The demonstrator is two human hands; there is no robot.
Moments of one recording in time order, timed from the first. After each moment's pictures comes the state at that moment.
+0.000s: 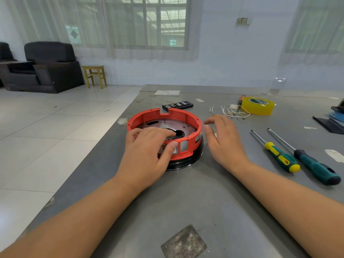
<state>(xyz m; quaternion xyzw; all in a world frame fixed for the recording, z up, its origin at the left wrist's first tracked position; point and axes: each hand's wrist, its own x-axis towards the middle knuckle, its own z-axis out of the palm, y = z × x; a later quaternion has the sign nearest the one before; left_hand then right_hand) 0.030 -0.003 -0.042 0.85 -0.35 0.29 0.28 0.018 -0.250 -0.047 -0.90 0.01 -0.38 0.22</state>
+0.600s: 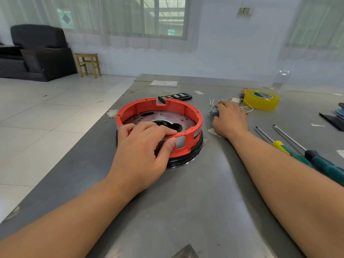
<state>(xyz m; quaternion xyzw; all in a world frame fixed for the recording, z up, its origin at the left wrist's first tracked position) 0.046 -0.018 -0.052 0.83 -0.35 0.30 0.32 0.118 -0.325 -0.049 -0.96 0.18 -0.23 0.02</state>
